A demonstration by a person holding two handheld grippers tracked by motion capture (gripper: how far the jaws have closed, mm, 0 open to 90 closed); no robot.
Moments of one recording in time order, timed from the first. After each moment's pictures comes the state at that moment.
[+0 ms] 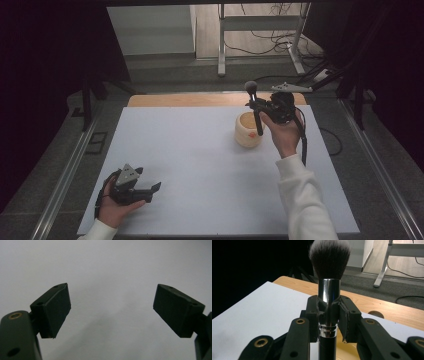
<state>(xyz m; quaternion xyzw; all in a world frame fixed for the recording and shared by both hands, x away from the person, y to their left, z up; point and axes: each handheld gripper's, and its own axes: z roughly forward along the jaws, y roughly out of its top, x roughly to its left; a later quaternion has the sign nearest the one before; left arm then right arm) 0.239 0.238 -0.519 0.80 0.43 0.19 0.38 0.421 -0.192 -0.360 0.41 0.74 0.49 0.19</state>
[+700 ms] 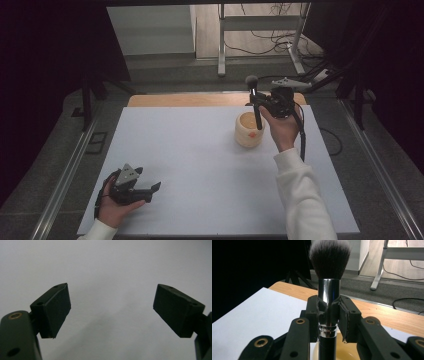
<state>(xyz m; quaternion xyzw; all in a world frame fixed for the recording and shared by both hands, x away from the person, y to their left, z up) 0.239 0.239 -0.519 0.79 0.43 0.19 0.38 0.435 -0.191 -0.357 0.42 0.73 0.50 0.20</state>
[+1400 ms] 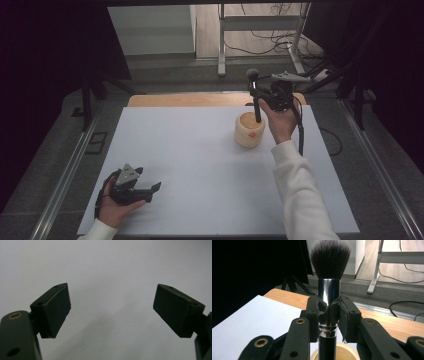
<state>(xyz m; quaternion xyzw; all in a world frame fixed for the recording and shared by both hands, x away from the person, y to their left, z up) 0.239 0.238 -0.519 0.79 0.43 0.19 0.38 0.454 -0.189 -0.354 0.43 0.72 0.51 0.22</state>
